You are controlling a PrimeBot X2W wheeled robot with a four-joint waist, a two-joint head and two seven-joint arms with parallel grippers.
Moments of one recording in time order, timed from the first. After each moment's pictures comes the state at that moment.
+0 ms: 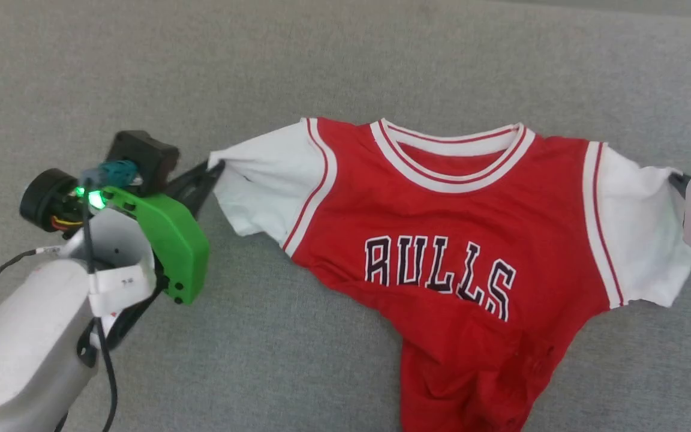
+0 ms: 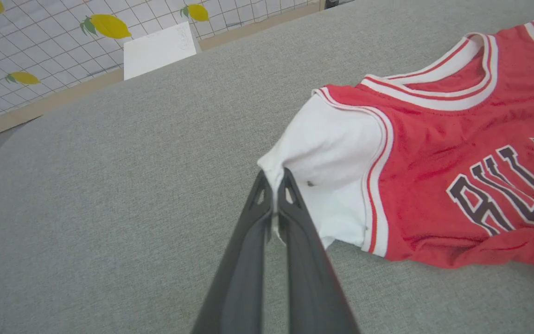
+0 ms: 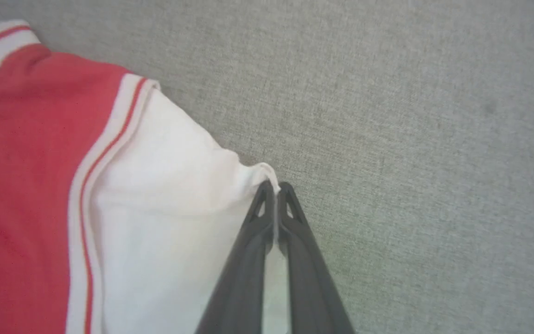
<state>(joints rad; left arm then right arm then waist) -0.57 0.72 -0.65 -0.14 -0.68 0.09 0.36 -0.58 -0.52 0.09 0.40 0.44 0.13 0.71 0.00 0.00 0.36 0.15</state>
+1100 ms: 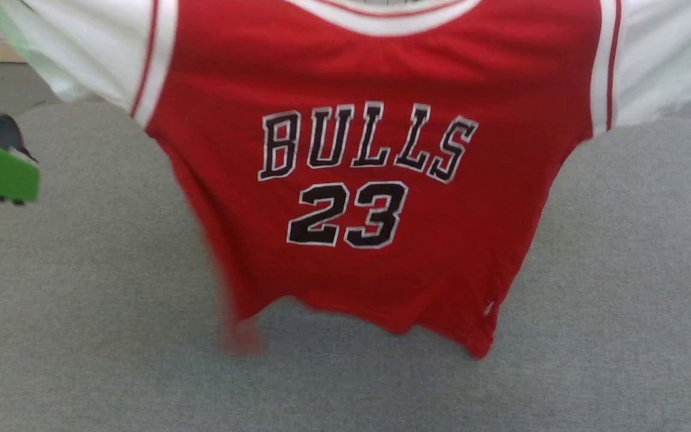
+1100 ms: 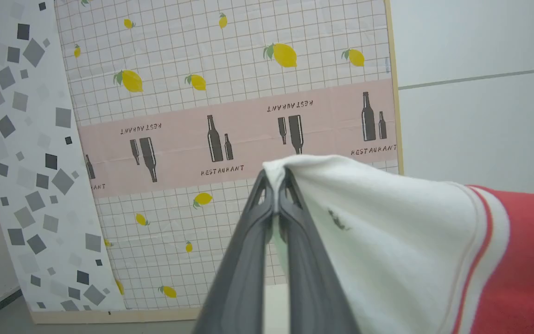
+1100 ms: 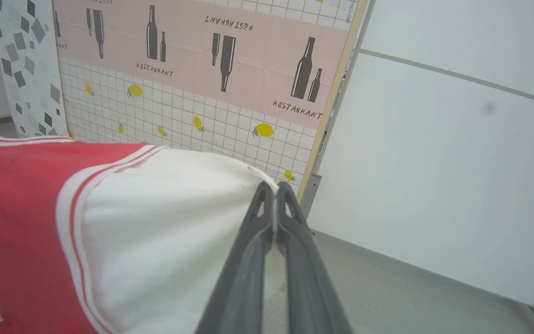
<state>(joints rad) -0.54 0.85 -0.26 -0.37 -0.70 0.33 0.07 -0.66 -0.62 0.00 -0.14 0.56 0.13 0.54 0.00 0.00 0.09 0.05</state>
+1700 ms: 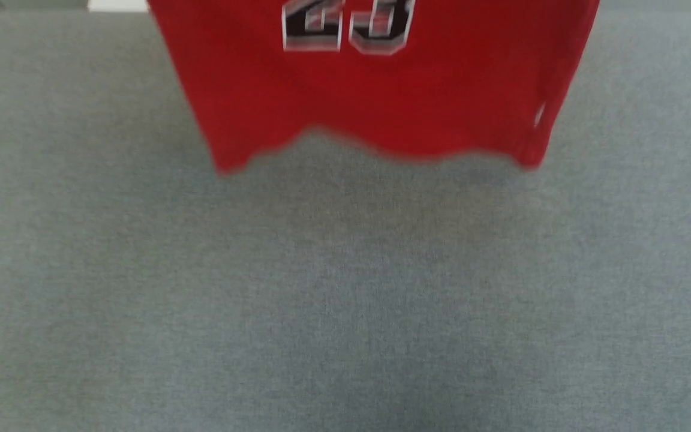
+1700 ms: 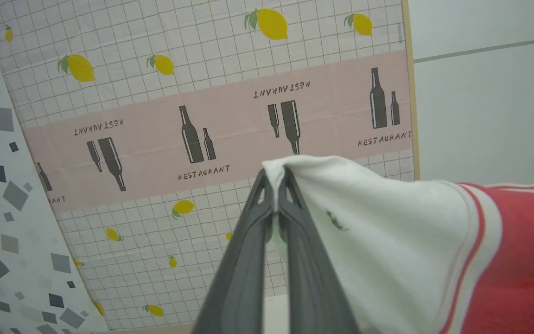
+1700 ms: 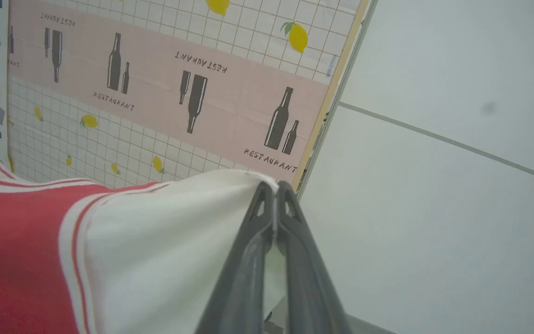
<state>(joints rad) -1.19 0.74 -0.38 0.09 -0.66 0.11 0.15 -1.34 -0.59 0.25 0.27 0.47 0.13 0.34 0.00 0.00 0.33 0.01</state>
